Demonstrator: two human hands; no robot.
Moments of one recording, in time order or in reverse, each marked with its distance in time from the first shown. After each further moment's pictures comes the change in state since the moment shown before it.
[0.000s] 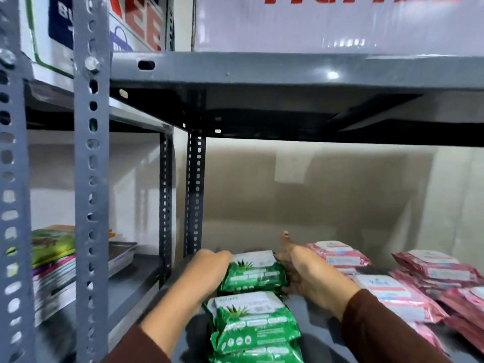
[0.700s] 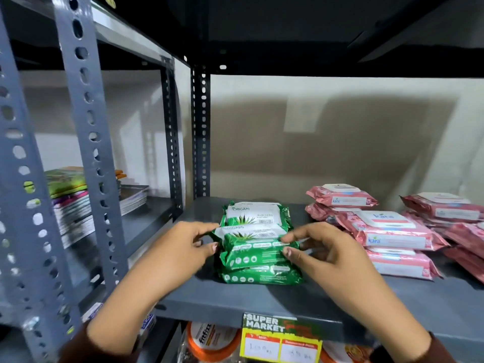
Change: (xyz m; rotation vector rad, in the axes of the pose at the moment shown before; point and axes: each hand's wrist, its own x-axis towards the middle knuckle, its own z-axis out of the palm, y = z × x) left_hand -0.061 -0.062 -0.029 0.407 -0.013 0.241; right_hand -0.115 0.071 -0.018 -0.547 0.134 -0.699
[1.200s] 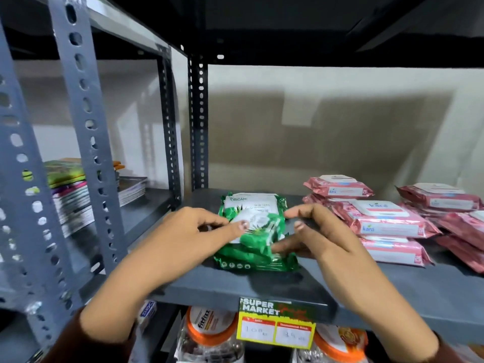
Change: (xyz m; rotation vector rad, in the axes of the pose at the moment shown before) left_hand -0.022 0.026 -0.011 0.021 -0.050 0.130; right_hand -0.015 -0.028 -0.002 0.389 -0.058 0.107
